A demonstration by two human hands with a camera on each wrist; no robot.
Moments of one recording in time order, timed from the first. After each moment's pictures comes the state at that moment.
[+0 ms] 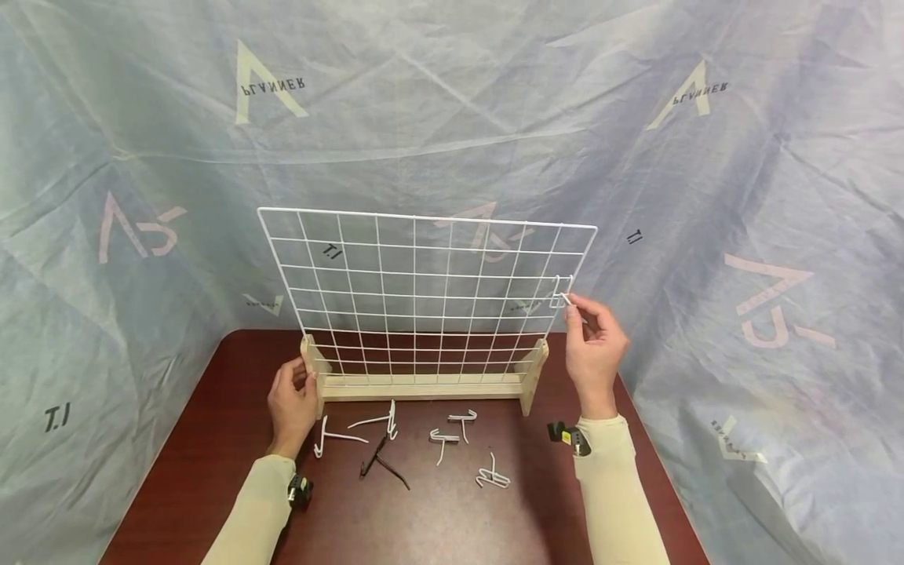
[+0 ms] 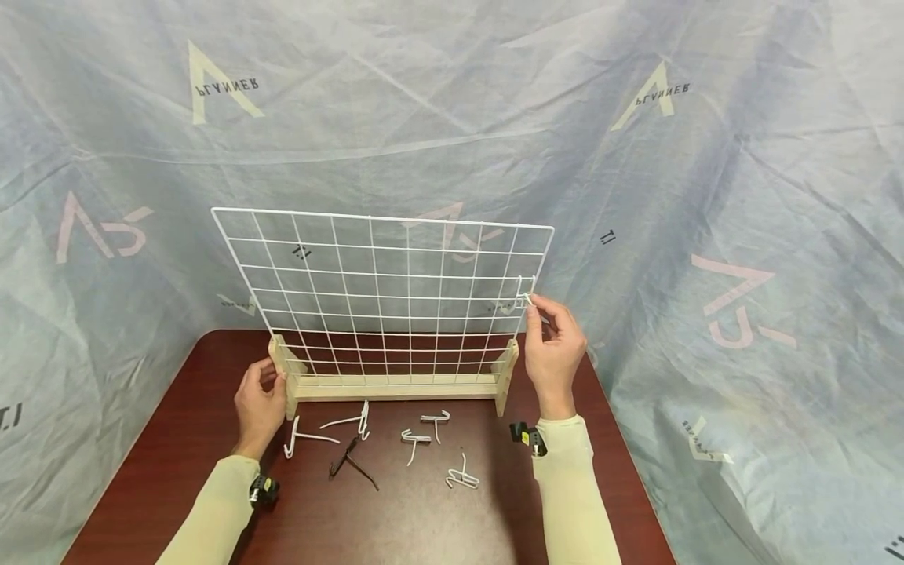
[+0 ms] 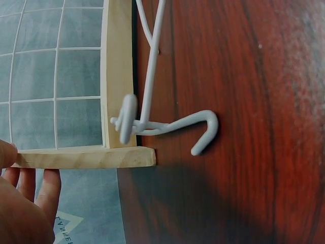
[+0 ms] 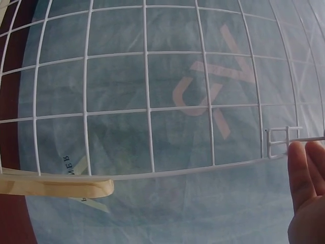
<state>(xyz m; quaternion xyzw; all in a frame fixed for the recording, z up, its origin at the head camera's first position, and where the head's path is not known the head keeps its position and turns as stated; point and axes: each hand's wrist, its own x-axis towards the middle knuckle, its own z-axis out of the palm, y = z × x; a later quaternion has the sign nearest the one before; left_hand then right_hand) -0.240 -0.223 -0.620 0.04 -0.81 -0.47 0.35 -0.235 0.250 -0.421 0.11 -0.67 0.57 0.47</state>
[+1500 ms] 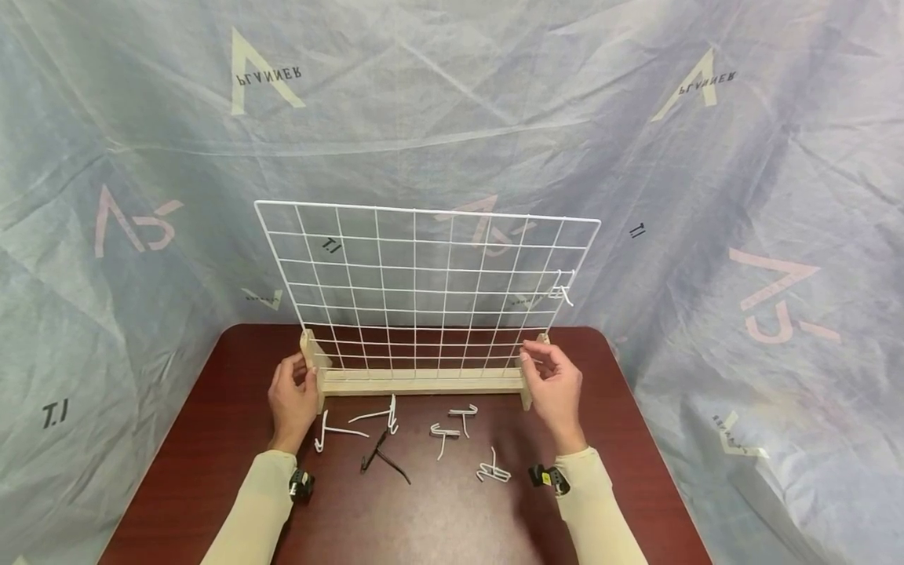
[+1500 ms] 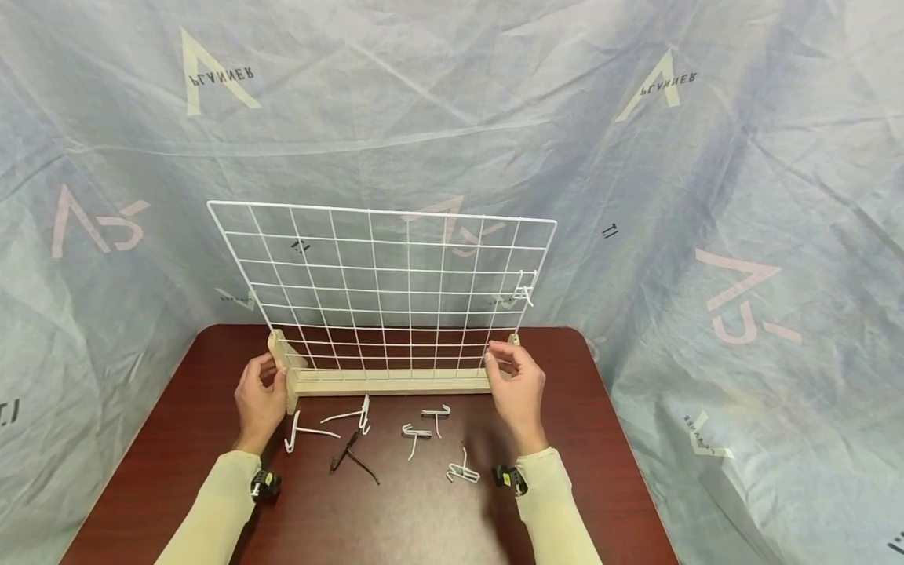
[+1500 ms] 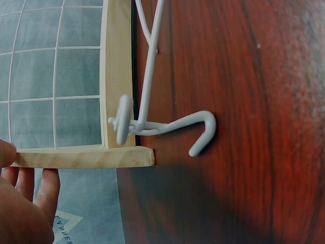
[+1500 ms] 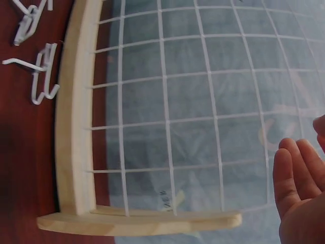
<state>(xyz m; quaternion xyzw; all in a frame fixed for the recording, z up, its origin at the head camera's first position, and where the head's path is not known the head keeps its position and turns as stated) -0.242 -0.222 -0.621 0.03 -0.80 -0.48 0.35 -0.206 0.217 -0.500 0.08 -0.75 0.58 0.32</state>
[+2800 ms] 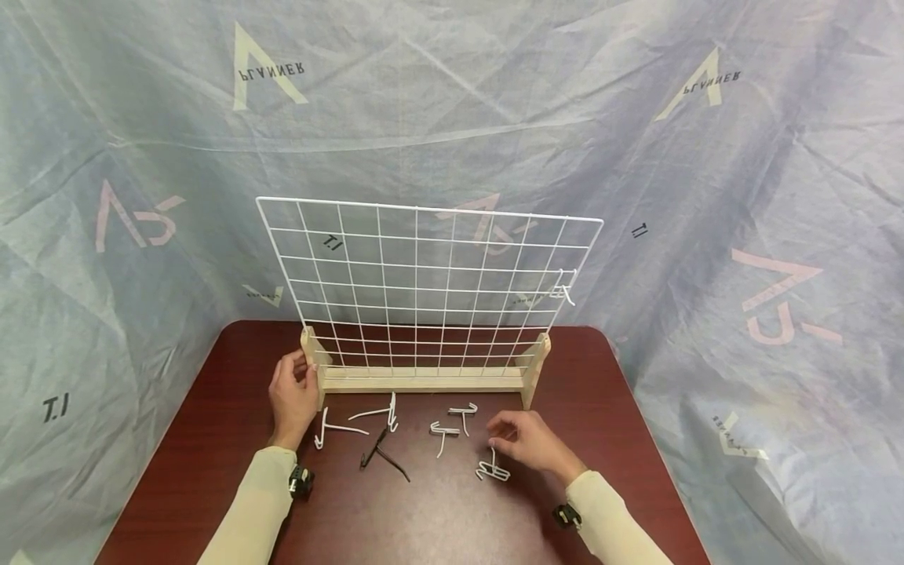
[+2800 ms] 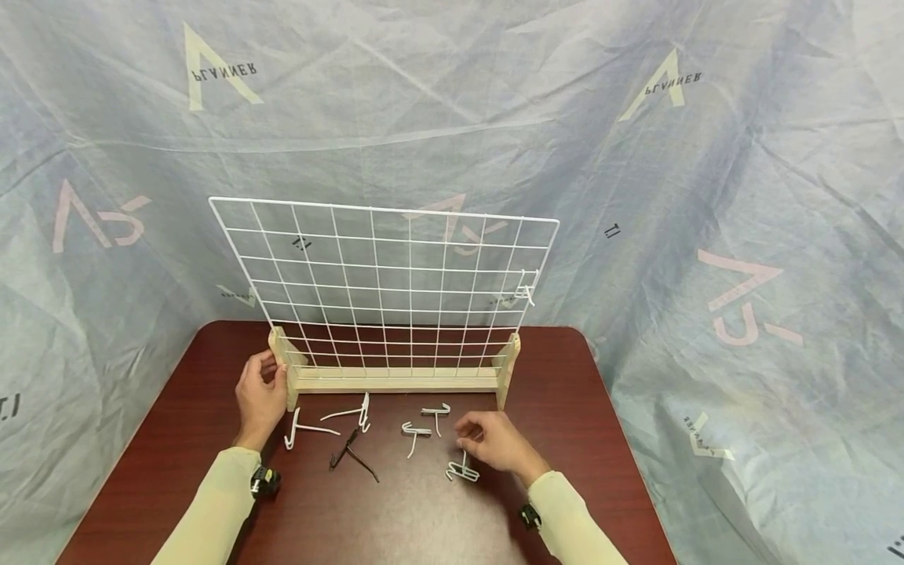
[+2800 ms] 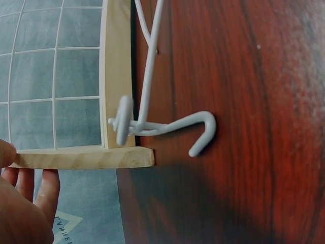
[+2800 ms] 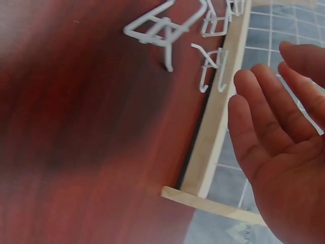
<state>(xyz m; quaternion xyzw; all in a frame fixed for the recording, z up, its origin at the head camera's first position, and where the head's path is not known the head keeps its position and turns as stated) -0.243 -0.221 -0.620 0.03 -0.80 -0.48 0.35 -0.178 0.239 -0.587 0.26 -0.88 0.39 -0.07</state>
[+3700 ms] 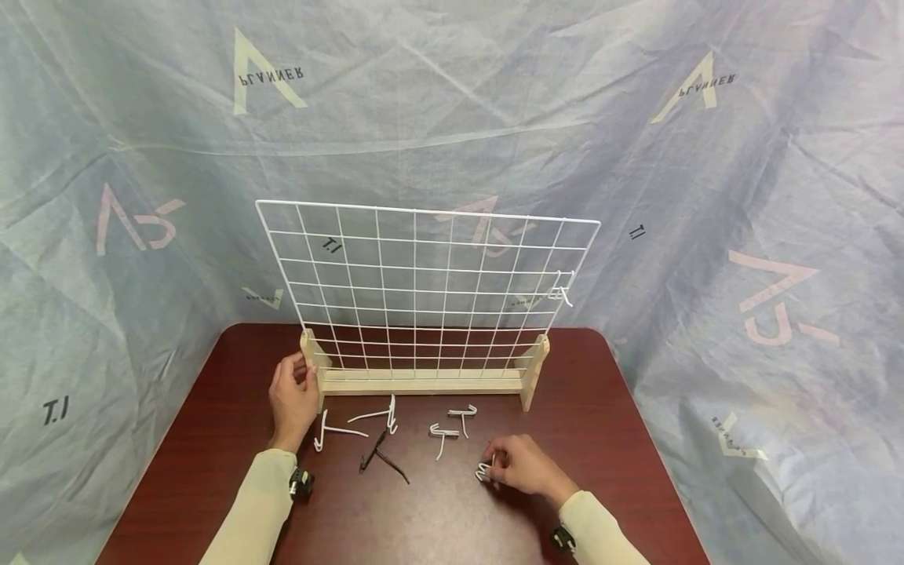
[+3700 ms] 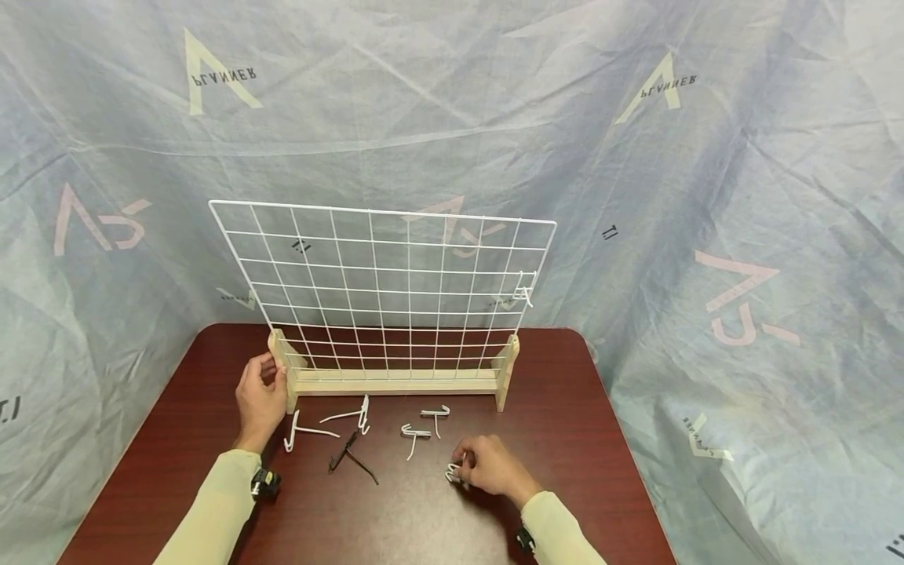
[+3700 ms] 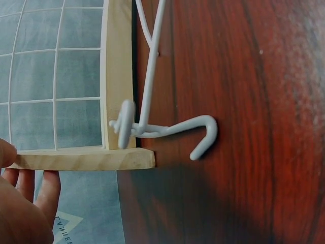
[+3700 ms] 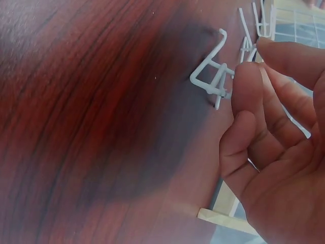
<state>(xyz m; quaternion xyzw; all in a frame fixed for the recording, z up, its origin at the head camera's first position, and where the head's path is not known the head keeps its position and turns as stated) -0.244 -0.220 -0.621 0.04 -0.81 -0.47 0.35 -0.151 0.231 -0.612 0.25 -0.90 0.35 -0.12</state>
